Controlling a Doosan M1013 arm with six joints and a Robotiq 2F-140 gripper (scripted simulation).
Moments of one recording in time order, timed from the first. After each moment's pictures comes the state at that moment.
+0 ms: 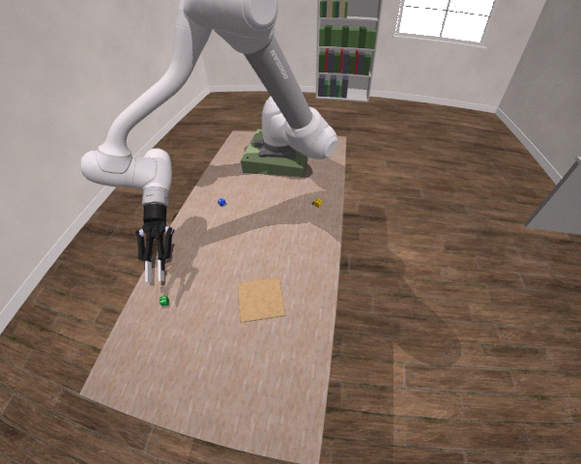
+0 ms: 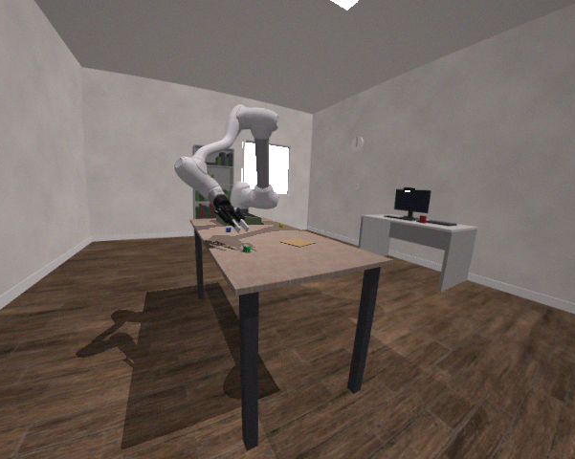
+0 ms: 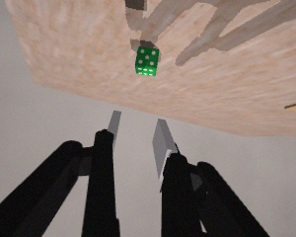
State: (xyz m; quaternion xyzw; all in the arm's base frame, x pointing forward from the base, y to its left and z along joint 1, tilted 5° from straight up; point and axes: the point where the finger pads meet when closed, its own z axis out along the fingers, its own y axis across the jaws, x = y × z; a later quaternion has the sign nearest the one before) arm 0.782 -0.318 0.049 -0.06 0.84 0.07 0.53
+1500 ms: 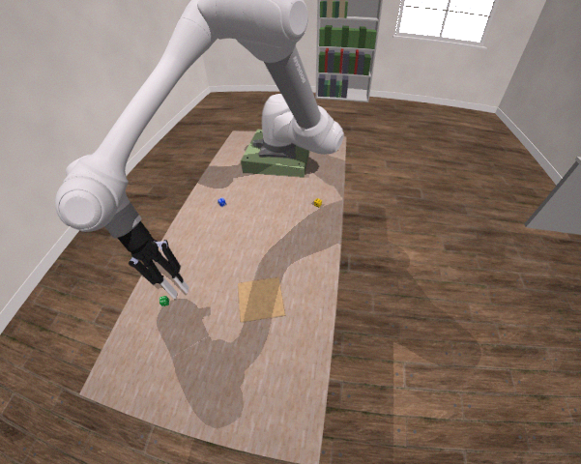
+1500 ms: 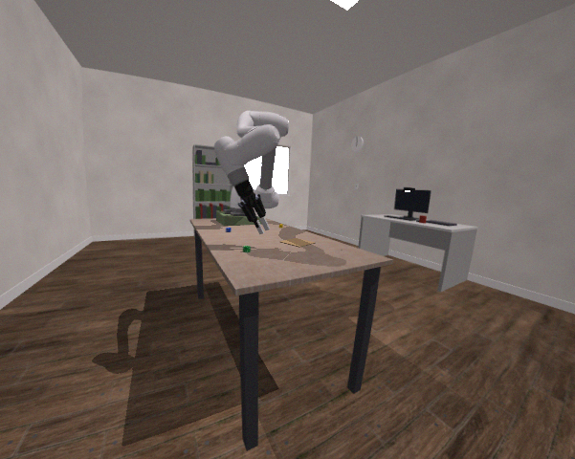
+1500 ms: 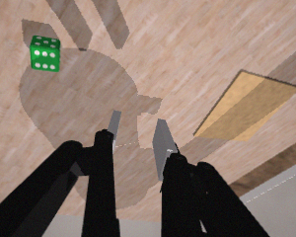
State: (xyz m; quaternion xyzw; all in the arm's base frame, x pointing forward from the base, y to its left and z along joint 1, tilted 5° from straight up) arm 0.826 -0.228 0.060 -0.16 0.95 0.20 0.18
